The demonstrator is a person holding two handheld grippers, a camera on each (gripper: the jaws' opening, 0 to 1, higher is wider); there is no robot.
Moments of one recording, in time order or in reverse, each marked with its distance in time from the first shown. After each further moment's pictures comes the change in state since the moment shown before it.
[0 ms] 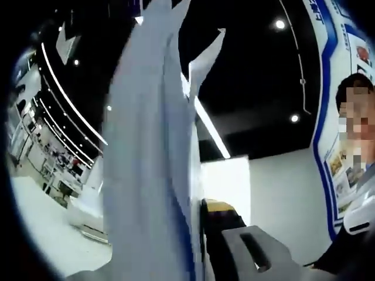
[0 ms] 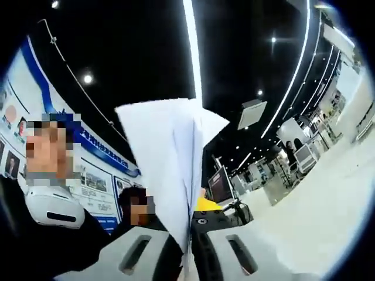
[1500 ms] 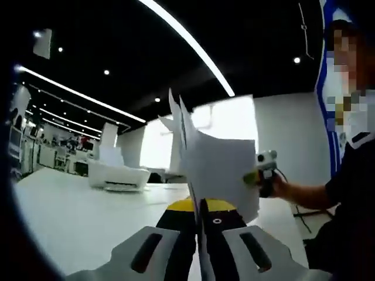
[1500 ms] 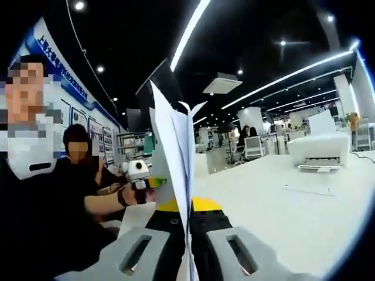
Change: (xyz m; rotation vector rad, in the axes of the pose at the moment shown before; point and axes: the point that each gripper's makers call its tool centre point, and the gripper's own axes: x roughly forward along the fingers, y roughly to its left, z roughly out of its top) left arm -0.099 0.049 -0.131 0.110 0.397 0.032; right arm -0.096 -0.050 -0.005 -0.349 0.377 -0.336
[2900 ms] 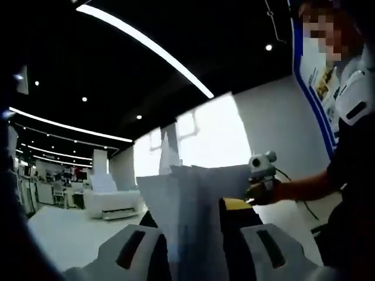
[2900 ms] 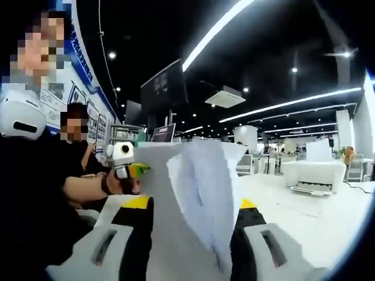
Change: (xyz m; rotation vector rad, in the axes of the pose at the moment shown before) left arm 0.030 -0.027 0.012 0.162 -0.001 -0.098; right arm 0.028 0.006 -0.019 -0.132 0.021 -0.075
